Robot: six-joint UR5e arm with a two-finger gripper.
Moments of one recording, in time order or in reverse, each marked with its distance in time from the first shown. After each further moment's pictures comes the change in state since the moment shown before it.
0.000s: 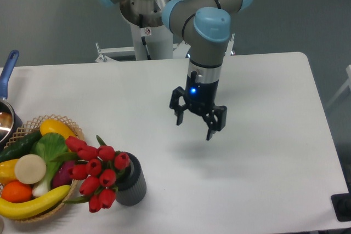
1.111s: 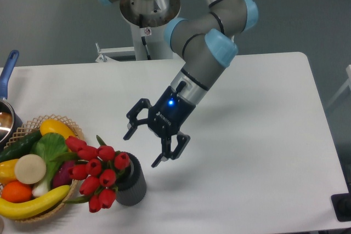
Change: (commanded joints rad) arm -0.067 -0.166 0.150 0.003 -0.428 -0.095
